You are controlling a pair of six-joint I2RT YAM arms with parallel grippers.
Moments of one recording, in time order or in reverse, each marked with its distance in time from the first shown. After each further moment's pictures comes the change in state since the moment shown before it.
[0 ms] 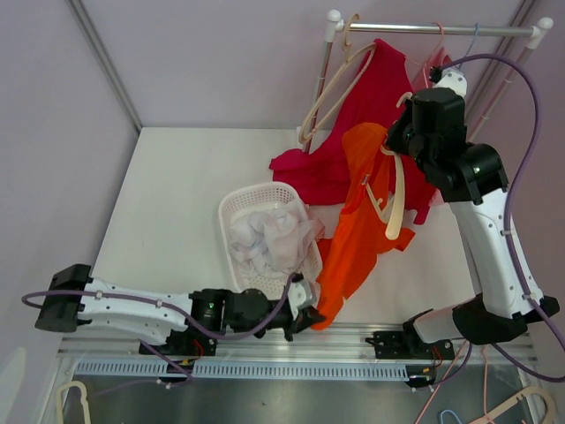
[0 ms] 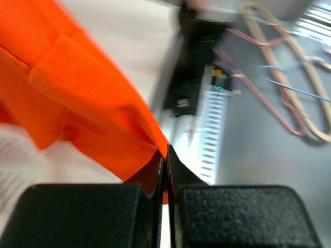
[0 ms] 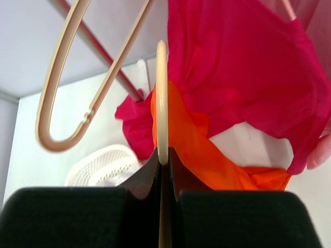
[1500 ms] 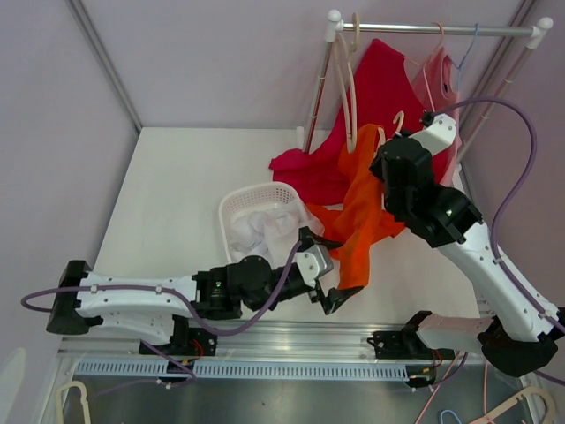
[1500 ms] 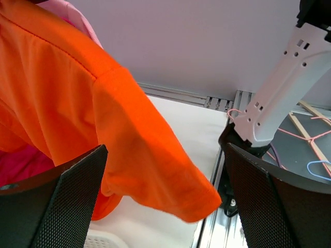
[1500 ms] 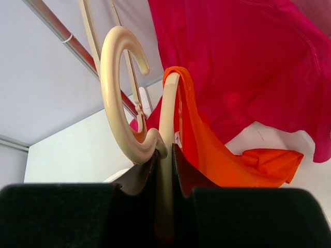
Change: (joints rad) left arm 0.104 0.100 0.370 0.004 -0.128 0.291; right arm 0.261 -0.222 -0.452 0.307 0.404 0.171
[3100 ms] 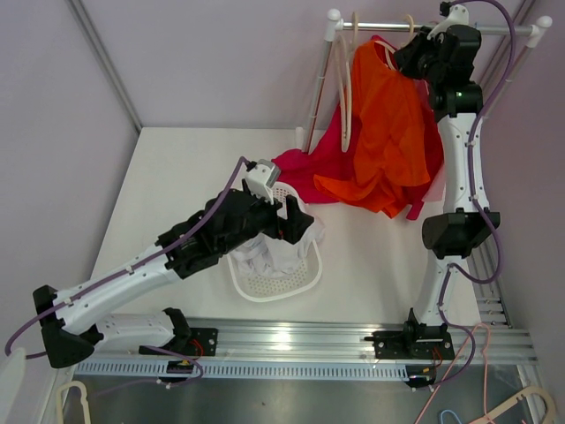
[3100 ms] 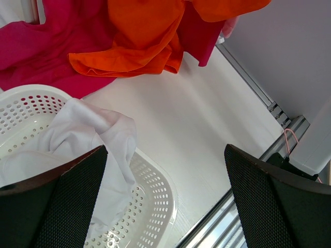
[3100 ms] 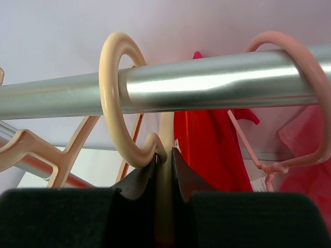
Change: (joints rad) left arm 0.491 -0.055 0.164 -0.549 0.072 -0.467; right arm -0.693 0.885 0.988 0.130 -1.069 -0.378
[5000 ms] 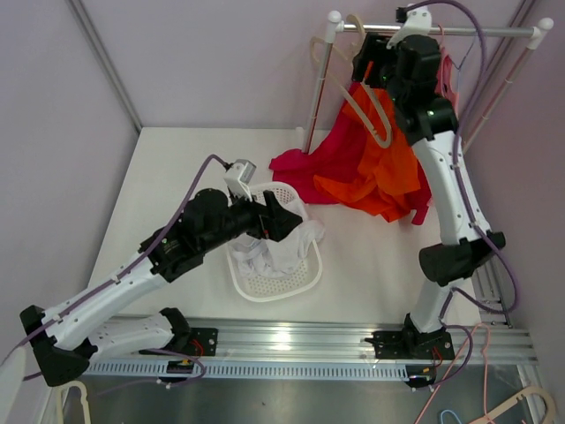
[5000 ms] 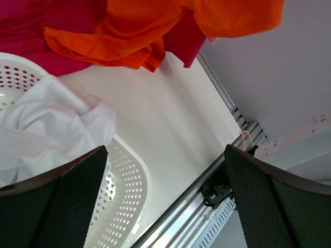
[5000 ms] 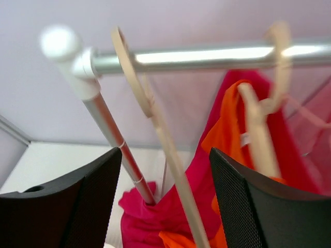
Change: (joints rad) left arm 0.154 -0.110 -0.090 -0.003 0.203 -0.203; right arm 0.293 -0.216 -0.240 0.037 0.364 -0.113
